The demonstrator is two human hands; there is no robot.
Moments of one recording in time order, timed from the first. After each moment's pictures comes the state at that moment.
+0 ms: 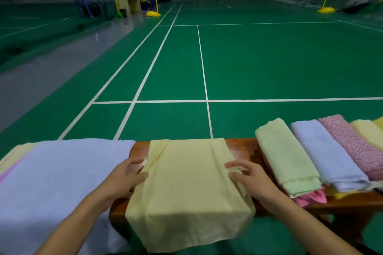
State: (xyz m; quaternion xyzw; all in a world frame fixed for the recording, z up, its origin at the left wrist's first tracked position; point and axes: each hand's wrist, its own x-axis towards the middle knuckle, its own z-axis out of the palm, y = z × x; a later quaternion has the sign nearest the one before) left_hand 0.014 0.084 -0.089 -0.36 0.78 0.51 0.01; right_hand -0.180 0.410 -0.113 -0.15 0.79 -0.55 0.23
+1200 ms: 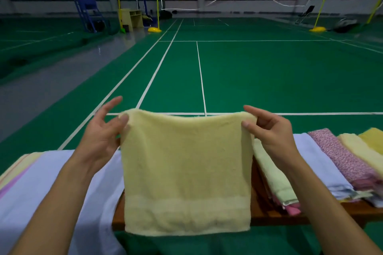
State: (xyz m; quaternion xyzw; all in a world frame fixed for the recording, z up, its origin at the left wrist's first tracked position) left_hand 0.003 0.068 0.052 -0.15 0.60 0.73 -0.27; right_hand -0.211 0.414 0.033 -0.27 0.65 -0.71 0.04
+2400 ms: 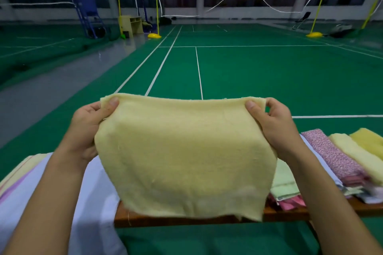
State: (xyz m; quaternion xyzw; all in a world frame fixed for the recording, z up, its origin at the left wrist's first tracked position) left_hand 0.024 0.087 0.103 -0.19 0.61 0.70 -0.33; right_hand -0.184 0.422 0.088 -0.23 0.71 -0.67 0.00
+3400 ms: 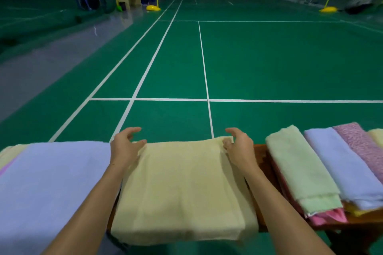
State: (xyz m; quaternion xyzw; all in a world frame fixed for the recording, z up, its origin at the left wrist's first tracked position) left_hand -0.075 0.021 -0.094 -0.39 0.78 0.44 -0.22; right_hand -0.255 0.306 -0.103 -0.14 0.91 -0.40 0.04
